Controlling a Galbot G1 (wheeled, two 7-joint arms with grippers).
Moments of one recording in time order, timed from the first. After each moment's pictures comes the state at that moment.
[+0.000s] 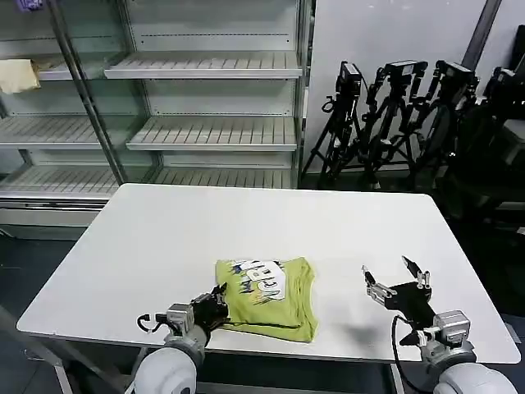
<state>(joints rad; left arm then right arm) 1.21 -1.12 -0.13 -2.07 -0.63 0.58 -0.48 -1.49 1.10 0.66 2.32 0.32 -0.51 0.05</state>
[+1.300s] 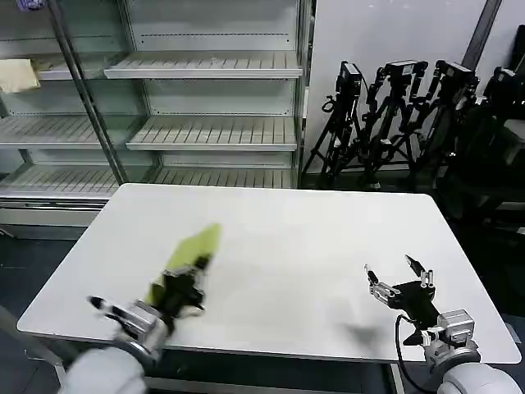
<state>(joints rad) 1.29 -0.98 -0.25 -2.34 -0.27 0.56 -0.10 -1.50 1.09 0.67 2.32 0.33 -0.51 0.05</state>
